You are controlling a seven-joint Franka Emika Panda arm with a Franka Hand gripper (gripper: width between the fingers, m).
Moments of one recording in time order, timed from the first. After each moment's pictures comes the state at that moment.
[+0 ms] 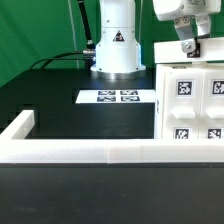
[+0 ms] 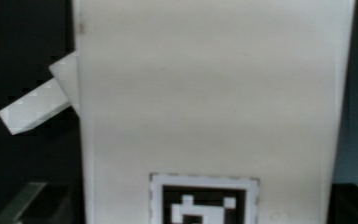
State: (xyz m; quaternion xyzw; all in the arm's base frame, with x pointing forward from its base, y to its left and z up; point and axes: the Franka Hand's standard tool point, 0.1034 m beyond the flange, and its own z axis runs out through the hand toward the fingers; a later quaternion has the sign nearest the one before) arm 0.615 0.080 0.160 -0.50 0.86 0.04 0.12
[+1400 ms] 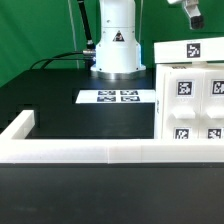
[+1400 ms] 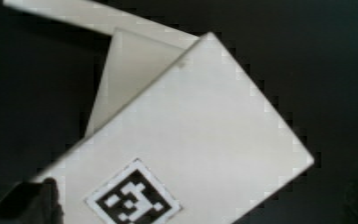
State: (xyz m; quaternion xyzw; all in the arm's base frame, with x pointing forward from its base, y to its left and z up) arm 0.632 0.099 0.193 -0.86 0.50 -0.01 0.11
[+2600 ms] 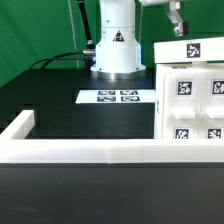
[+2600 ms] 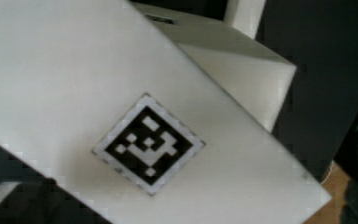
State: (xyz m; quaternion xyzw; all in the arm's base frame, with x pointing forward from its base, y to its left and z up) arm 0.622 0.097 0.186 -0.99 -0.13 -0.06 0.05
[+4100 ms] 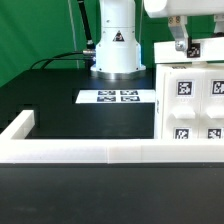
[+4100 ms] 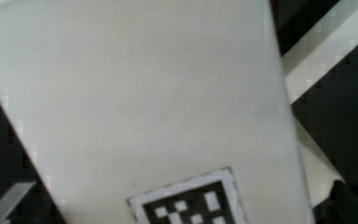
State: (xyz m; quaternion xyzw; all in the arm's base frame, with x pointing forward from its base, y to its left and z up) arm 0.617 0.085 0.161 -0.94 -0.34 -0.06 0.01
